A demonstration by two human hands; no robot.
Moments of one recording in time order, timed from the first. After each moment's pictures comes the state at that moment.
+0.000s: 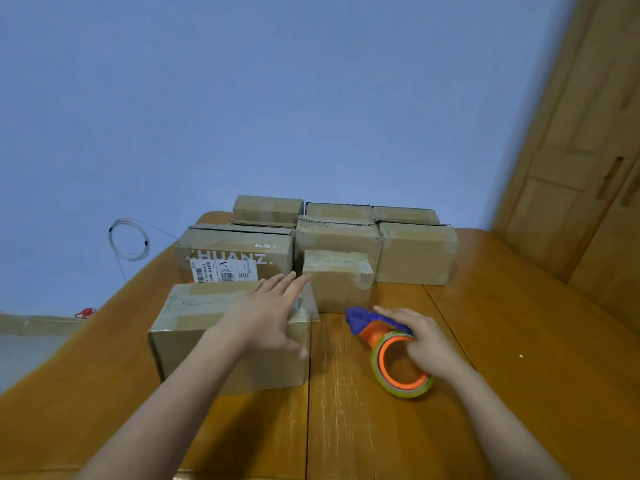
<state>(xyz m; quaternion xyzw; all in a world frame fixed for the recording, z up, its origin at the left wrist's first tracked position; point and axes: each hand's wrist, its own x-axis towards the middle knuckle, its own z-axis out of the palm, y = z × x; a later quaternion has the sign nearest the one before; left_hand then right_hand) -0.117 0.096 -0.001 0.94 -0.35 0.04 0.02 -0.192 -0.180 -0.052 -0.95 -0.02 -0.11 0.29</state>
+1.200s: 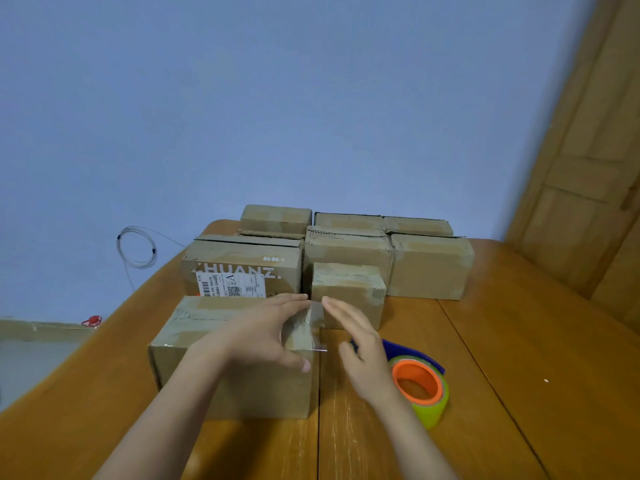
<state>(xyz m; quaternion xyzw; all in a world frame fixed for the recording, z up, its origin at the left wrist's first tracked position) -0.109 0.115 0.014 0.91 -0.38 -0.04 0.15 -0.159 -0.073 -0.059 -0.84 -0.17 -0.30 0.42</state>
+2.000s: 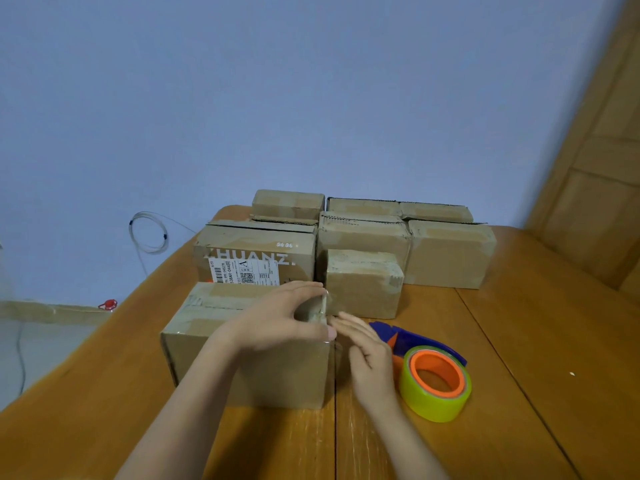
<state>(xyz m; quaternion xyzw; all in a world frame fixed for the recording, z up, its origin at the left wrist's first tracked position) -0.110 0.120 0.015 0.90 -0.35 -0.08 0.27 -0.149 -0.051 -0.105 -0.78 -0.11 -0.33 0.52</state>
